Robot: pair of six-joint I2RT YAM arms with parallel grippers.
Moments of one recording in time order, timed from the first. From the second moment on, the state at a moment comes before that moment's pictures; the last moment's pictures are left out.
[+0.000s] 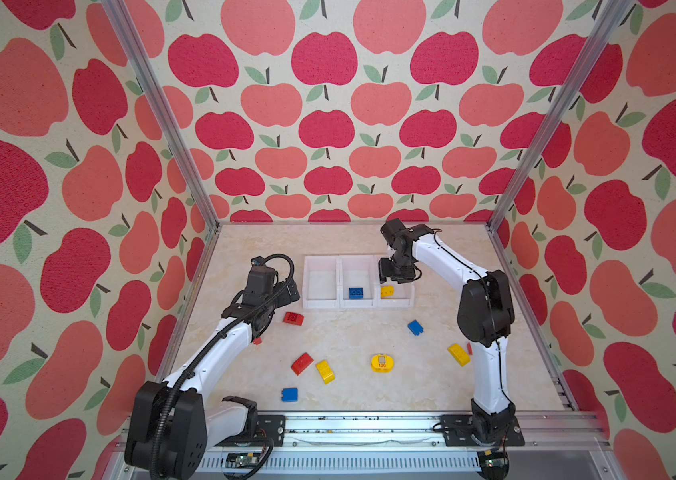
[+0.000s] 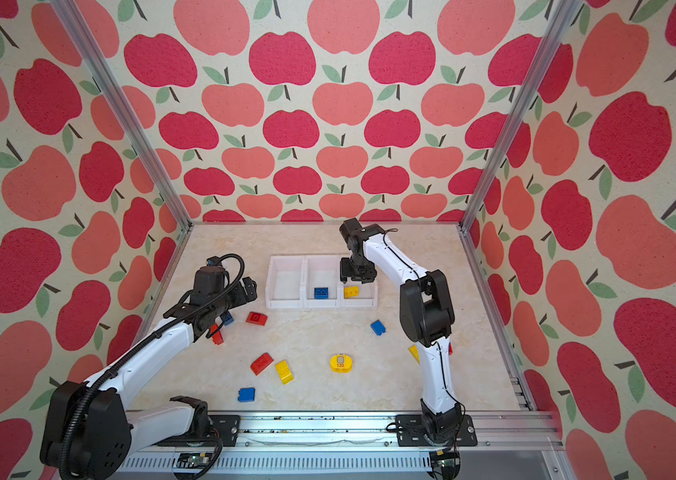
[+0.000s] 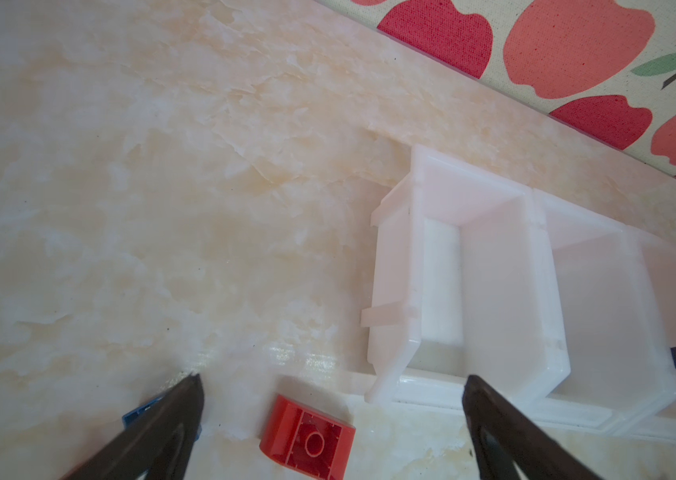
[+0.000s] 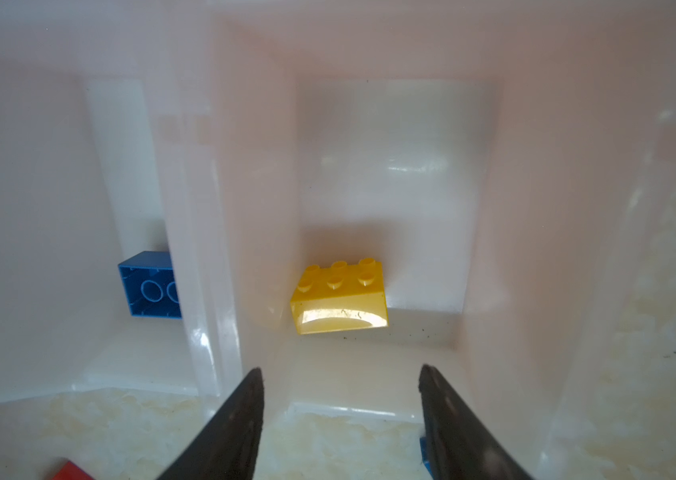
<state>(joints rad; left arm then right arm) -0.23 1.21 0.76 -0.29 -0.07 -0.50 0.54 2.12 1.90 -1.16 -0.05 0.41</state>
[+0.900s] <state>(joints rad) -0.27 1.57 1.08 -0.75 -0.02 -1.17 0.43 1.88 1.83 -1.34 -0.18 0.31</state>
